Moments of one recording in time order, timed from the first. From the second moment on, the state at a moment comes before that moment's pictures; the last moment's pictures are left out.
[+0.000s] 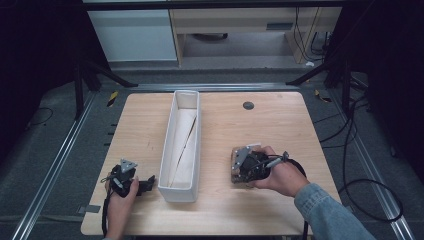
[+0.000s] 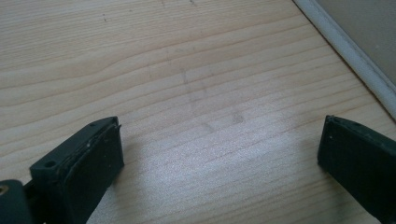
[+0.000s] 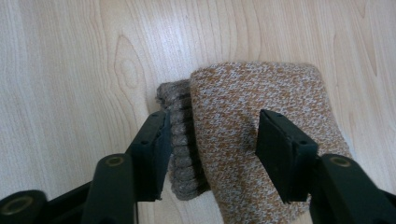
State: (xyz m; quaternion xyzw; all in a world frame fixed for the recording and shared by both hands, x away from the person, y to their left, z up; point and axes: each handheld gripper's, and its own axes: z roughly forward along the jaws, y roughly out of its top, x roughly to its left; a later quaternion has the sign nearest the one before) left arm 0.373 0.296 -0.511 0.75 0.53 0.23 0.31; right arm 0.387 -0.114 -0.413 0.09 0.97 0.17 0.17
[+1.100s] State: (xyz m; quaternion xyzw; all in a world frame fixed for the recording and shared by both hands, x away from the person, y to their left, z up) left arm 0.373 0.296 -0.511 0.75 0.53 0.23 0.31; right arm 0.391 -0.110 -0.435 0.08 0.97 0.15 0.17
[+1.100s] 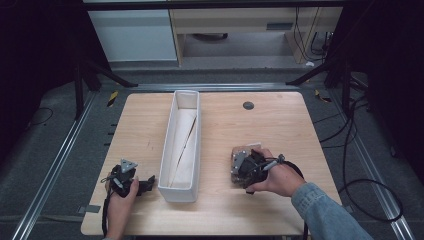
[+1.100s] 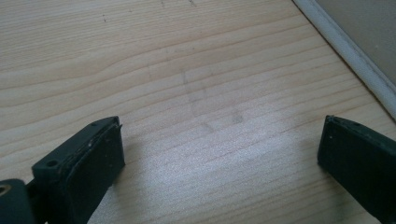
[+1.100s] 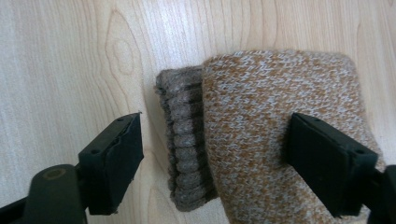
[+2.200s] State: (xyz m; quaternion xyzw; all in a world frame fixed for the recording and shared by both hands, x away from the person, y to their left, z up) left arm 0.372 0.295 -0.511 0.75 0.53 0.23 0.31; right arm 0.394 -0.106 -0.465 0.07 0.96 0.12 0.23
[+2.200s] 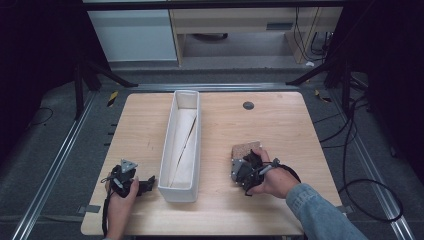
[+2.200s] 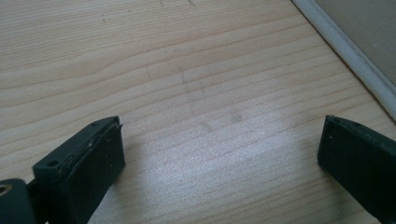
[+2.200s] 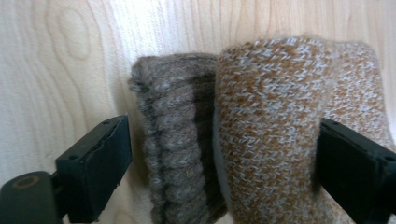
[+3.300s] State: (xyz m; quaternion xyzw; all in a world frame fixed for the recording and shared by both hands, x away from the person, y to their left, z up) left arm 0.372 0.295 -0.511 0.75 0.53 0.23 0.31; right arm 0.401 -0.121 -0.431 0.09 0.95 0.17 0.23
